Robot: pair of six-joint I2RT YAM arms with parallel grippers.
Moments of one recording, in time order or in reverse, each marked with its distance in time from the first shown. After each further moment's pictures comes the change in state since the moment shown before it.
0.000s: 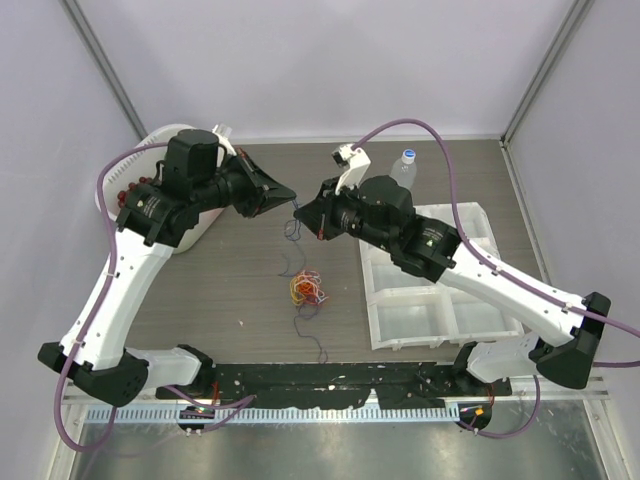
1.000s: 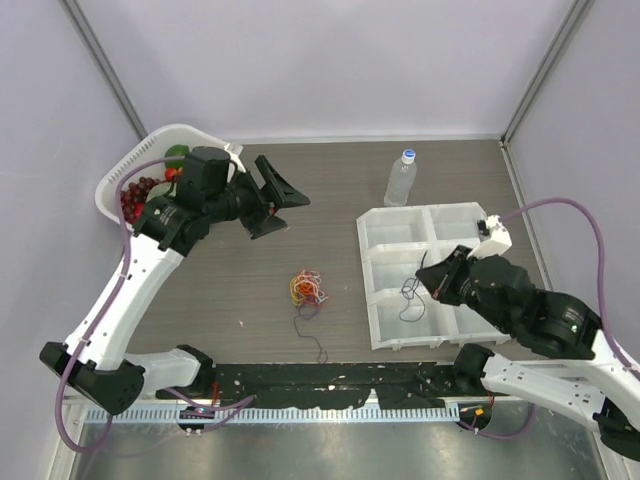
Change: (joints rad) left arm 0.000 -0.053 -0.192 0.077 0.012 0.047; right arm -0.001 -0.683 -0.268 -0.725 0.372 0.421
